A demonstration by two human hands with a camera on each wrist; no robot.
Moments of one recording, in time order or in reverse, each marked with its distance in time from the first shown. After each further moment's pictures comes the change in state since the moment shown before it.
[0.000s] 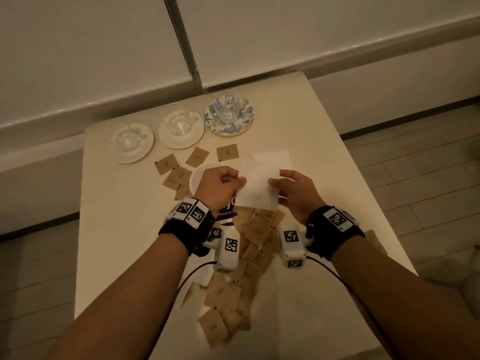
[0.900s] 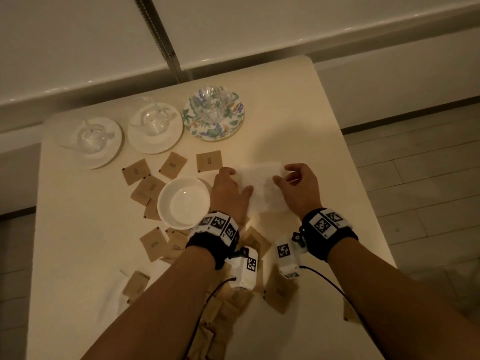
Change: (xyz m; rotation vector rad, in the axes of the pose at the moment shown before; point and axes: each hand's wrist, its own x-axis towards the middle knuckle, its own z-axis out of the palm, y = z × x) left_hand 0.084 -0.020 0.093 0.291 0.189 -0.104; right_hand 0.118 0.001 -0.050 -0.648 0.262 -0.258
